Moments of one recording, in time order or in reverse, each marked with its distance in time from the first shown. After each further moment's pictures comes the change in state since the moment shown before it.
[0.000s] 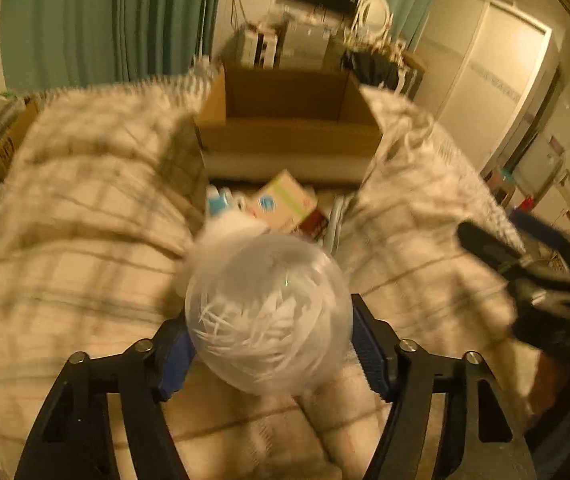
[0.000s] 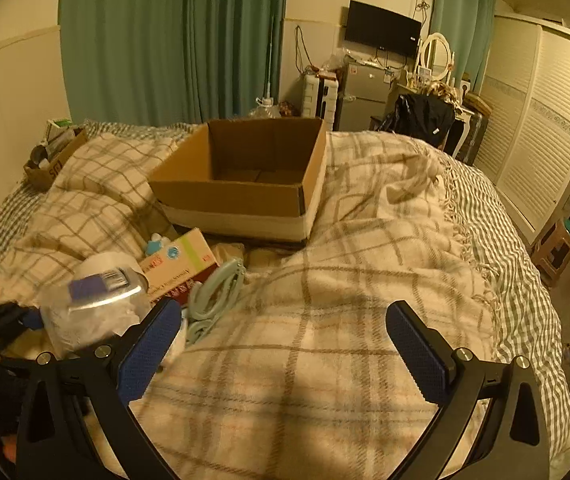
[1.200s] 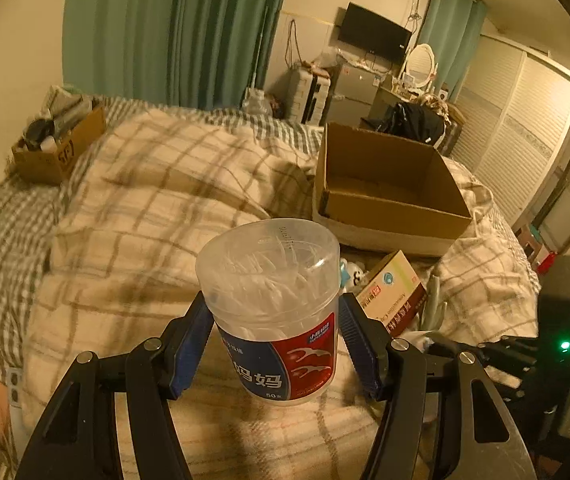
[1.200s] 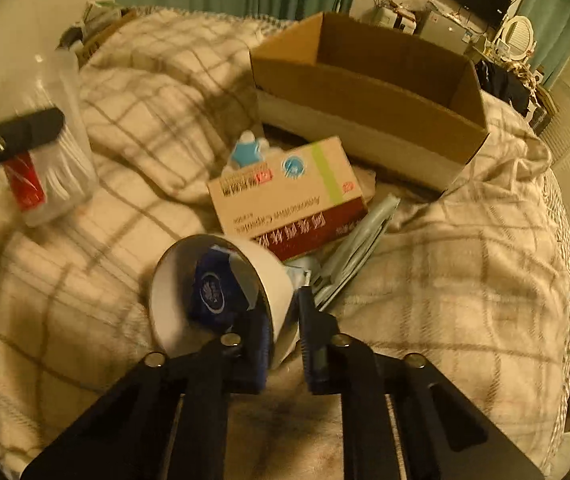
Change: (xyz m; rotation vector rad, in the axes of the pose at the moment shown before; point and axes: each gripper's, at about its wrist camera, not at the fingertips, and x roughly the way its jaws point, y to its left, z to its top) left arm -0.010 0.109 0.025 -0.108 -0.141 0.099; right arm 0.084 0.112 -0.010 -0.210 0.304 0.065
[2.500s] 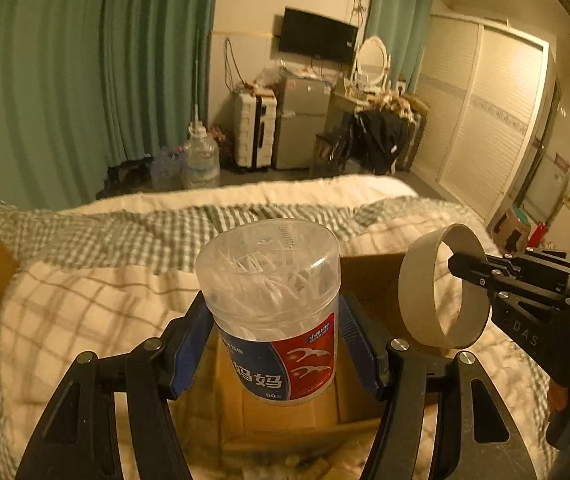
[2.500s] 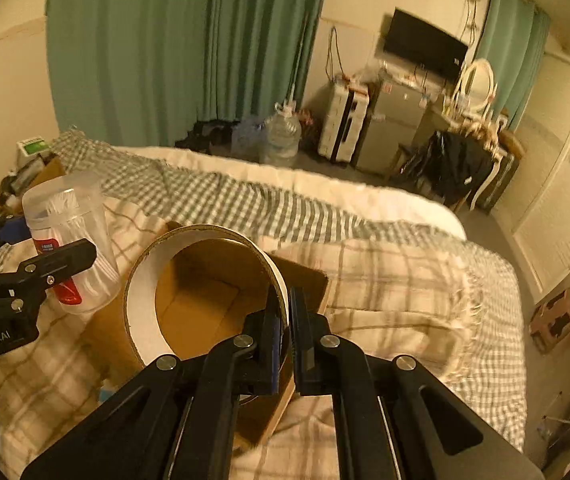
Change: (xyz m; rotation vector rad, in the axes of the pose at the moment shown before) left arm 0.135 -0.118 0.195 0.179 -0.023 -0.085; right arm -0.009 -0.195 0.217 0.073 -0.232 -0.057
